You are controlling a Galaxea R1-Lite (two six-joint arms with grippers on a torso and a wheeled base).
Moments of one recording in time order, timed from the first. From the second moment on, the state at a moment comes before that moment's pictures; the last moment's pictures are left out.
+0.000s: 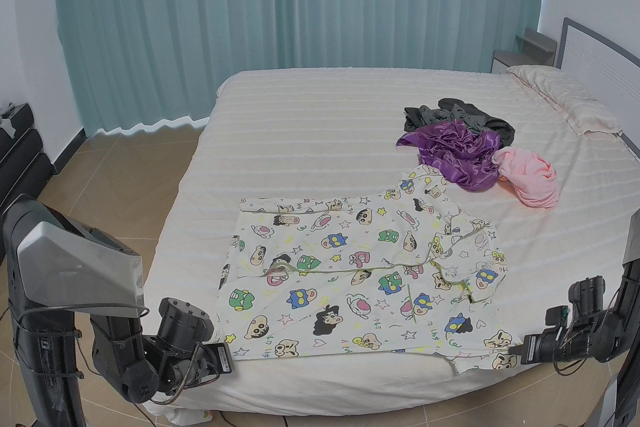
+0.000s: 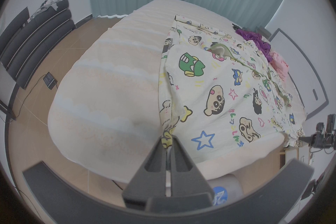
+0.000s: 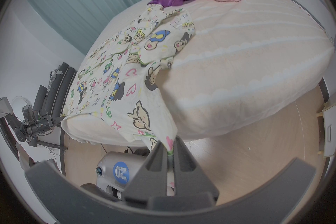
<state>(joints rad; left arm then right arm) -0.44 2.25 -0.23 -1.09 0.18 -0.58 -0.10 2.09 -0.02 -1.06 0.28 0.11</state>
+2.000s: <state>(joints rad) -0.39 1.75 -0.31 -0.76 0.14 -0.57 0.17 1.84 -0.07 -1.10 0.27 0.55</state>
